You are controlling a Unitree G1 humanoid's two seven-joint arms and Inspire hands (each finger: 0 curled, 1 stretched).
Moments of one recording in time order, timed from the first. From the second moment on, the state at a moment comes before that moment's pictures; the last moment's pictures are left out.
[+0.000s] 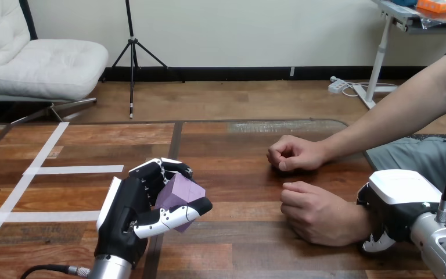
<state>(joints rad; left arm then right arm) -0.01 0.07 0.05 0.50 -0.12 -0.63 -0.29 -0.08 -0.64 0.23 0.03 -0.95 0.21 0.36</state>
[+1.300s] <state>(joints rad) -0.13 0.06 0.06 0.66 -0.05 -0.65 -0.15 -0.08 -0.64 0.23 0.03 -0.95 0.21 0.36</state>
